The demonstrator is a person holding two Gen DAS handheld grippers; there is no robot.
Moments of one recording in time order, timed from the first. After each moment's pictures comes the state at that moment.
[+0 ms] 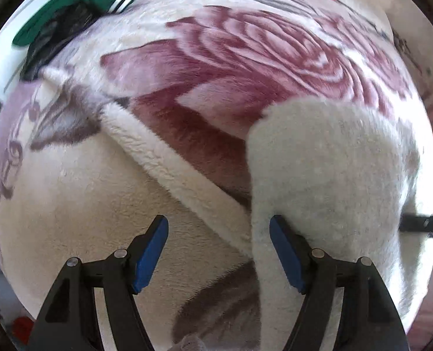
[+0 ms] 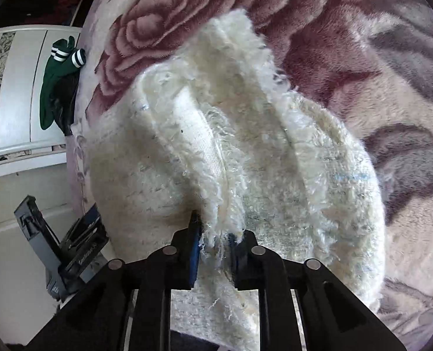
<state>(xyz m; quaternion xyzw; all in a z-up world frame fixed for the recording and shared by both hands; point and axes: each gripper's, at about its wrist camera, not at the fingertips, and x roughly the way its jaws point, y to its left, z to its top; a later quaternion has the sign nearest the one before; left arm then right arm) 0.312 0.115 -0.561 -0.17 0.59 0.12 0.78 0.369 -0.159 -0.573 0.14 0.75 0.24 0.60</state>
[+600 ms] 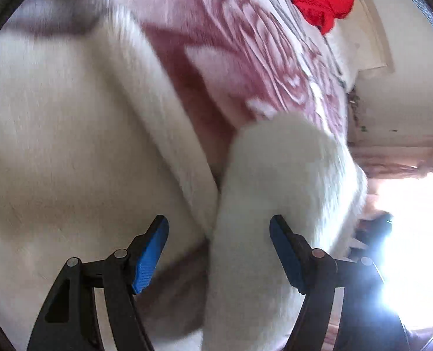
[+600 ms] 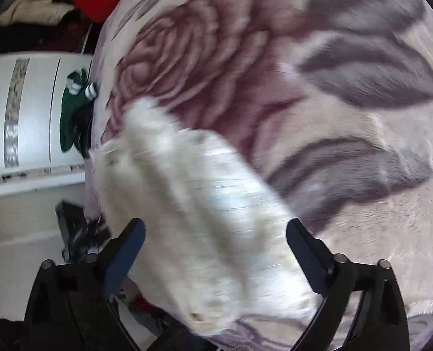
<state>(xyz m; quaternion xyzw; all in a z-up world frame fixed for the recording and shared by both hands) 0.269 0.166 -0.595 -0.46 0.55 -0.05 0.70 0.391 -0.253 -0.562 0.21 0.72 0.25 0.62</state>
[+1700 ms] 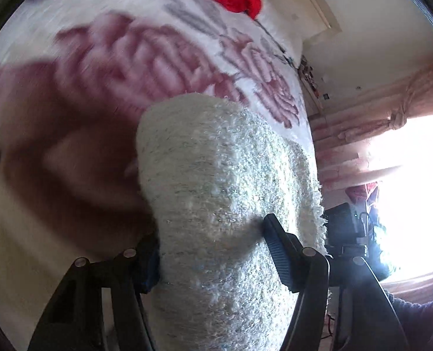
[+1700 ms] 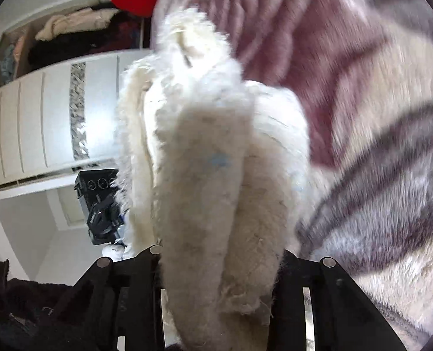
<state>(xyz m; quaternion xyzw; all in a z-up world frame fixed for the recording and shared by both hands) 0.361 0.123 -0.513 -0.35 0.52 -0.15 0.77 0.395 -0.225 -0.626 0.35 0.67 0.39 0.53</state>
